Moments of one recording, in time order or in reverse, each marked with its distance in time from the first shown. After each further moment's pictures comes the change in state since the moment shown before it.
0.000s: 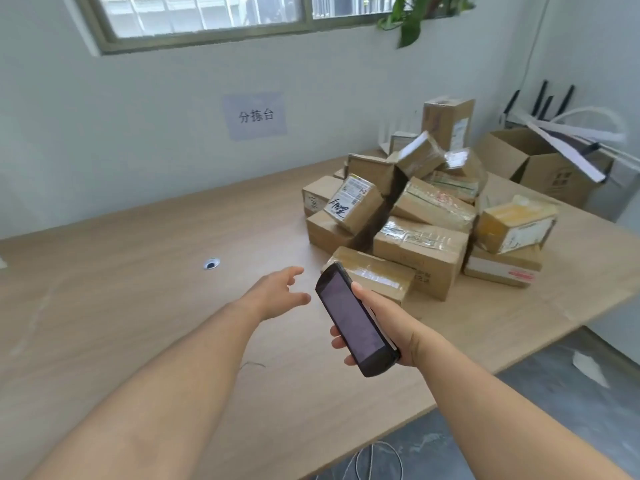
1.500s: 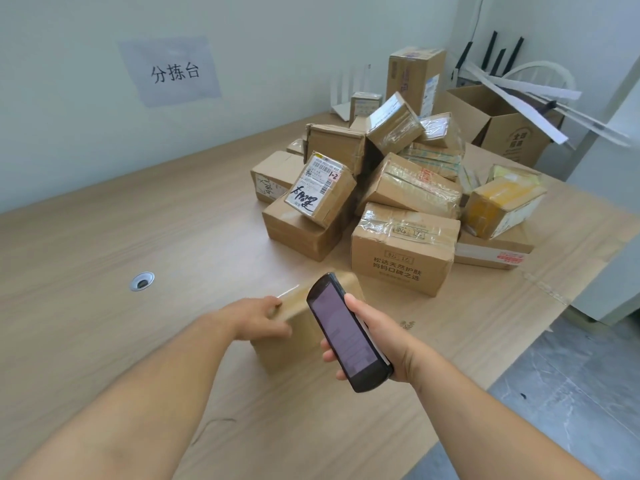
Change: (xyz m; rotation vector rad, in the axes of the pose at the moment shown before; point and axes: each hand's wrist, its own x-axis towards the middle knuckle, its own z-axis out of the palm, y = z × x) left_hand 0.132 -0.046 0.020 0.430 -0.389 0.048; right_hand 0.092 0.001 -0.036 0.189 0.102 0.104
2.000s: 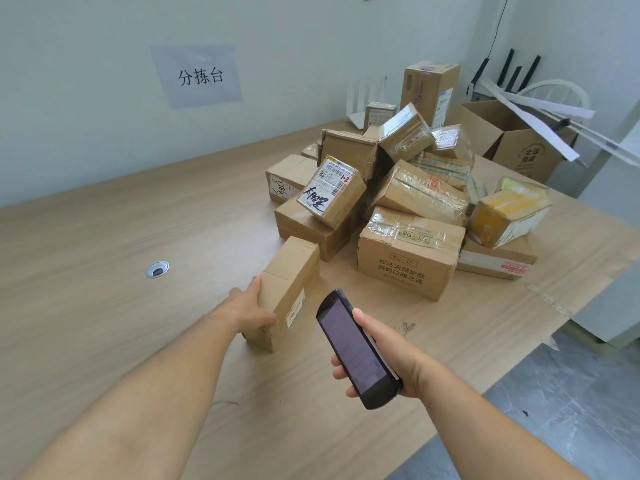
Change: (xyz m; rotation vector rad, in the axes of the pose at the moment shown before) left_hand -0.020 -0.006 0.005 -0.245 0.140 -0.282; right_hand -0.020 0.020 -0.004 -0.072 0.007 0.067
